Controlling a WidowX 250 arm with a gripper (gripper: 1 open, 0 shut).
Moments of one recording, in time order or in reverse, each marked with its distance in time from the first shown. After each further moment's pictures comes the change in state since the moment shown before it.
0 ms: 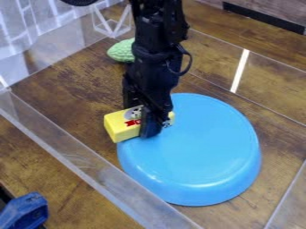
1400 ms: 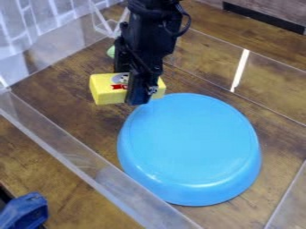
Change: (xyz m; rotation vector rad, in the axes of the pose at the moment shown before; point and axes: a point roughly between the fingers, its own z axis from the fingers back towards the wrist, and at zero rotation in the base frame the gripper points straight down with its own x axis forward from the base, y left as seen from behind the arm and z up) arm -0.009 0.016 0.051 0.078 0.059 -0.107
